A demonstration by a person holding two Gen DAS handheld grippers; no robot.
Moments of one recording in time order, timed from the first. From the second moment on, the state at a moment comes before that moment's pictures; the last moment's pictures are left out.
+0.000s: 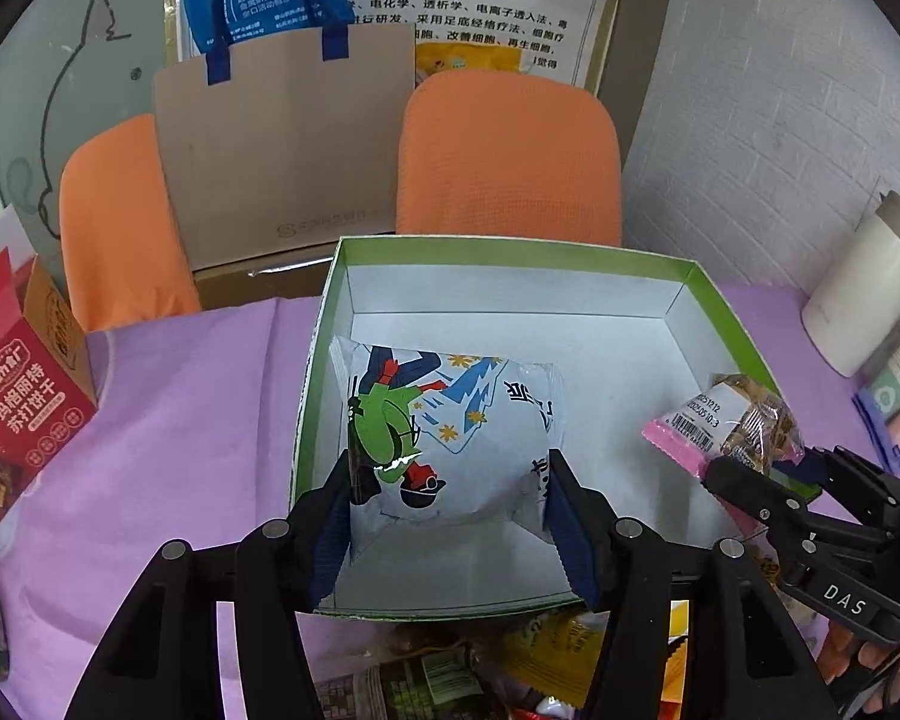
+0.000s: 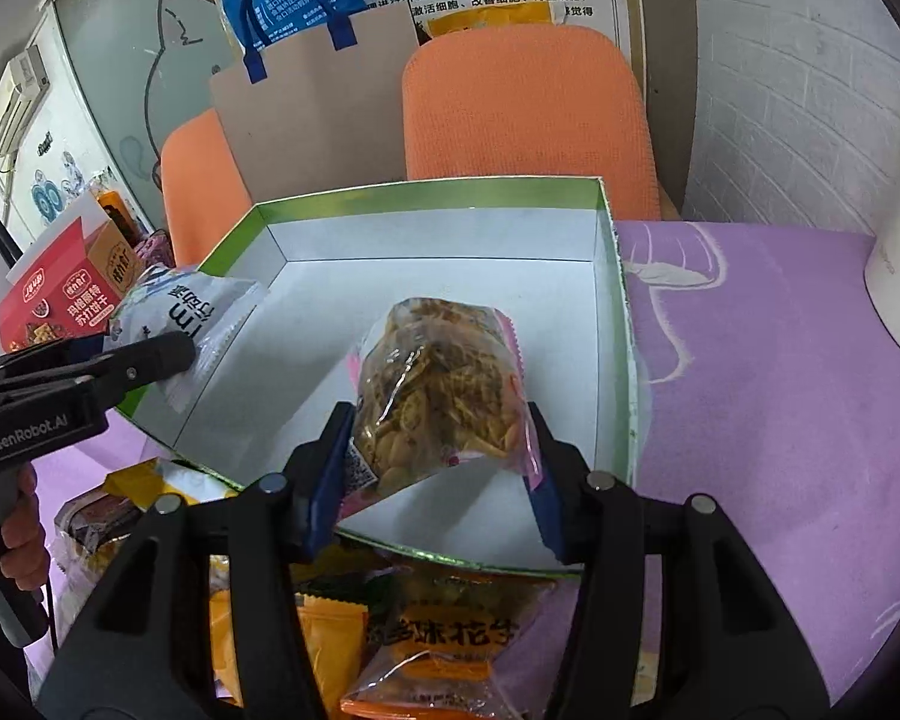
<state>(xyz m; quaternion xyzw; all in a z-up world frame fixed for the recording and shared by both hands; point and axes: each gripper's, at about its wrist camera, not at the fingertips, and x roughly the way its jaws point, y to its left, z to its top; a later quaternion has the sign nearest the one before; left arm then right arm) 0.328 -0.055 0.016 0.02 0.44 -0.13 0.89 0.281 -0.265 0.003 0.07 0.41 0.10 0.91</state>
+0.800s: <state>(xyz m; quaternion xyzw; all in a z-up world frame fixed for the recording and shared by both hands) 0.262 -0.055 0.008 0.02 0.45 -0.12 0.89 0.248 -0.261 0.000 0.00 0.44 0.11 0.89</state>
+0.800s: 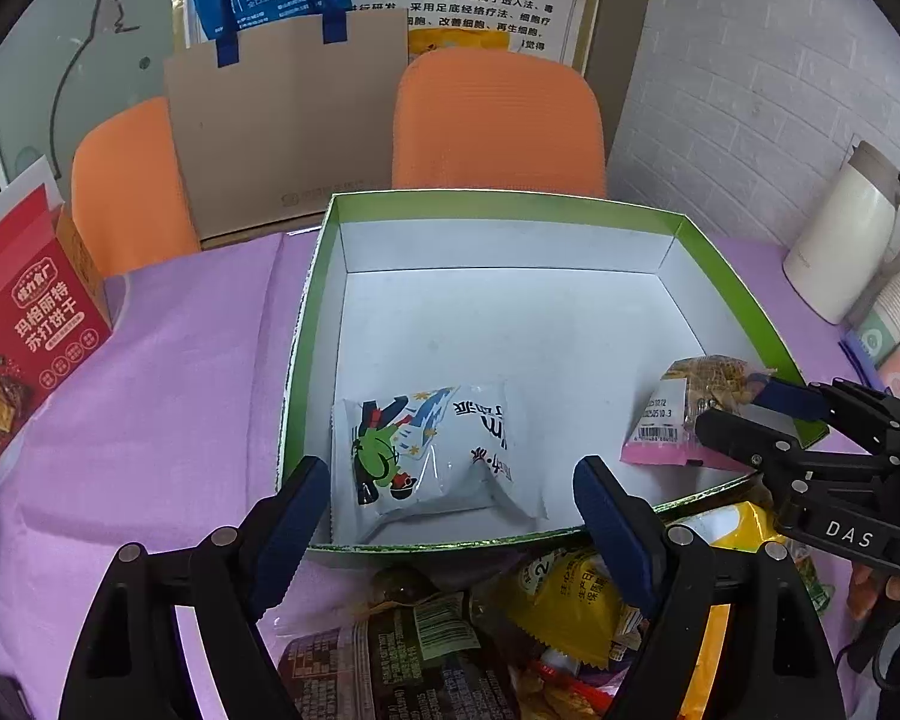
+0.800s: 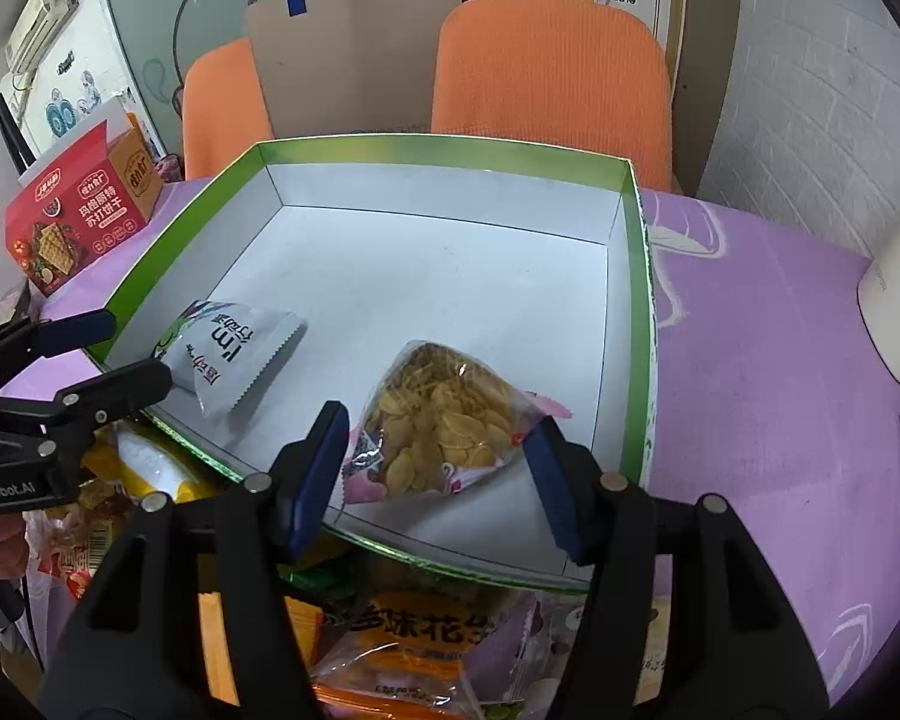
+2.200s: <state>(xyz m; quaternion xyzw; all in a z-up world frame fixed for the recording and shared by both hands) 0.042 -0.028 0.016 0.02 0.37 -0.05 0.93 0.008 -0.262 -0.023 0.01 0.35 0.05 0.93</state>
